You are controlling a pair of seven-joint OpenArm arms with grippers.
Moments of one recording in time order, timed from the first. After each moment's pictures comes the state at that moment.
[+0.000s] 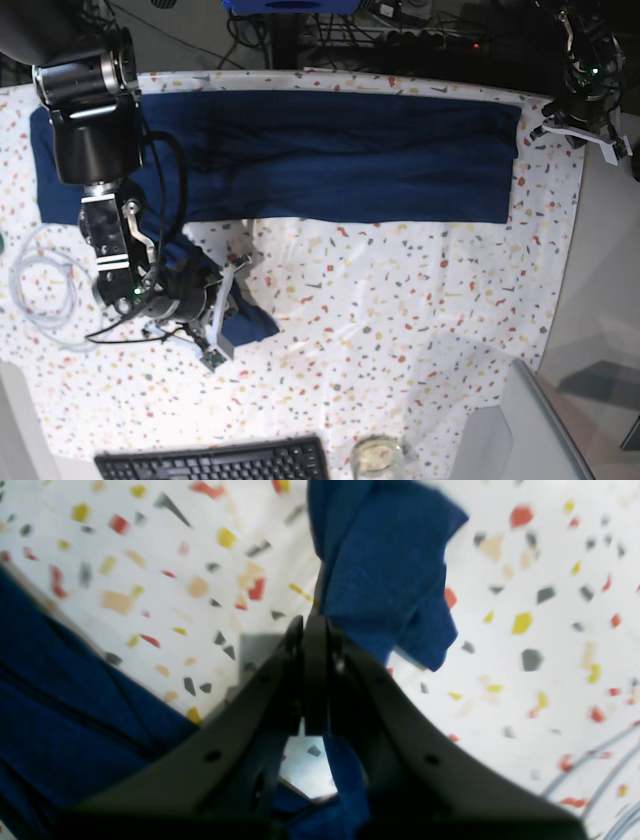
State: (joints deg) left arm 22.7 -8.6 -38.1 85.2 -15.5 -4.2 26.3; right arm 19.4 3.7 -6.4 62.6 0.6 32.4 -40.4
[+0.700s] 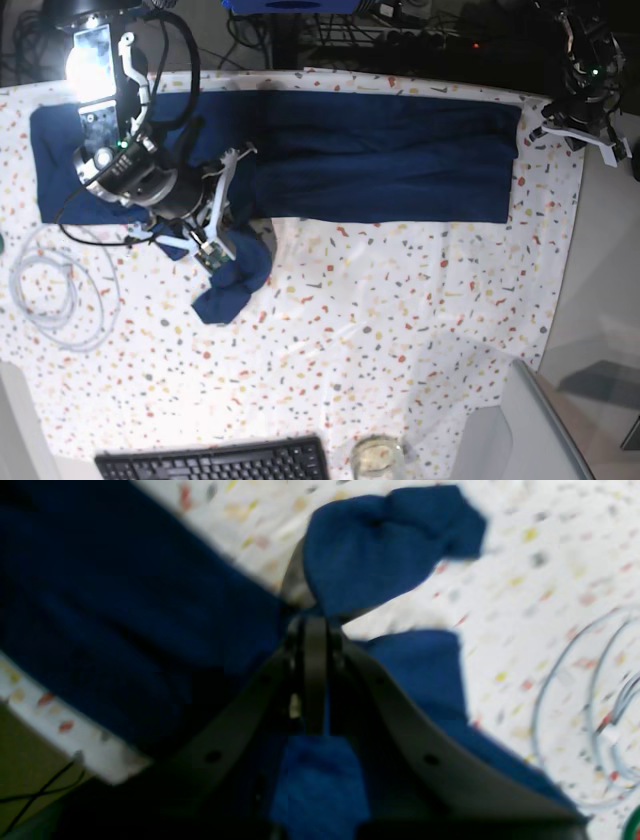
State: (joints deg) left arm 22.5 -8.6 -38.1 85.1 -15.3 -4.2 26.2; right arm -9.9 3.2 -7.0 104.9 0.9 28.3 -54.5
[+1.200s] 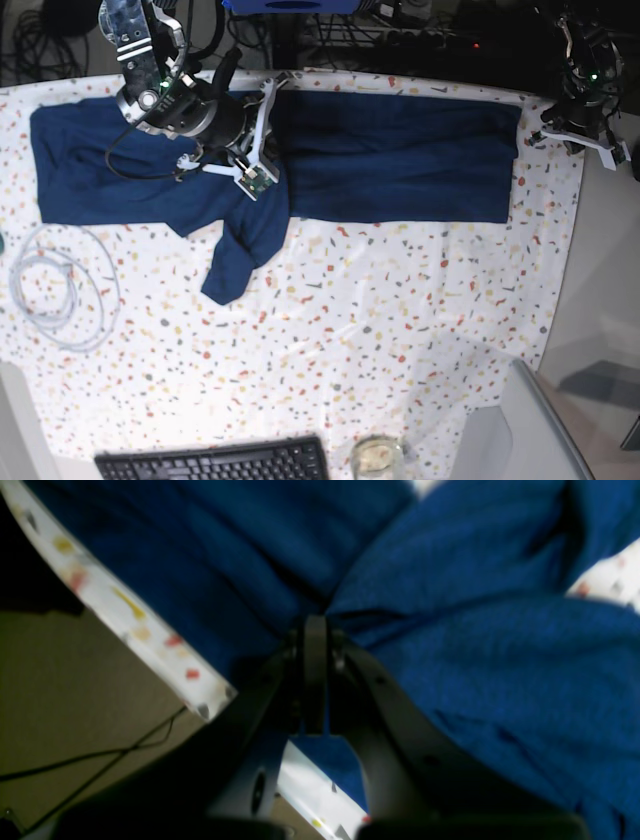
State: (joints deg) left arm 21.3 -8.6 -38.1 83.9 -15.1 -4.2 26.1; right arm -19.0 2.3 -13.3 99.7 0.7 27.9 -44.9
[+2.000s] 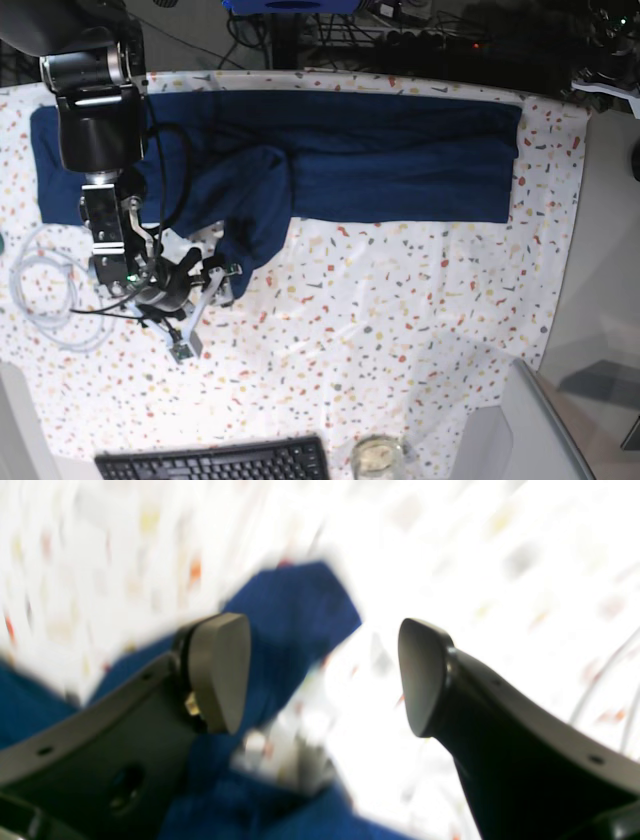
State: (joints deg) left arm 24.7 -4.6 -57.8 85.1 -14.7 -23.0 26.5; right arm 18.0 2.3 -1.2 57.3 1.0 21.8 -35.9
